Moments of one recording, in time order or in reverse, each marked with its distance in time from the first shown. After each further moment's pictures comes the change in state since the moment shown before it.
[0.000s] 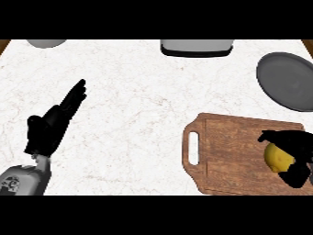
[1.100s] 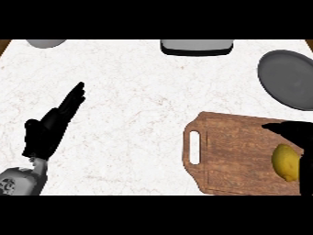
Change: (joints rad) left arm 0.010 0.084 -0.076 0.006 0.083 0.066 -0.031; right arm -0.070 -0.072 0.009 -0.087 -0.310 0.013 0.286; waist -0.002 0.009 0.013
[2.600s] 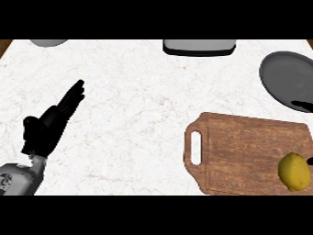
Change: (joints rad) left arm -0.046 0.110 -0.107 0.026 0.125 0.100 -0.037; right arm 0.062 -0.176 -0.084 0.286 -0.116 -0.532 -0.636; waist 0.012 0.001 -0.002
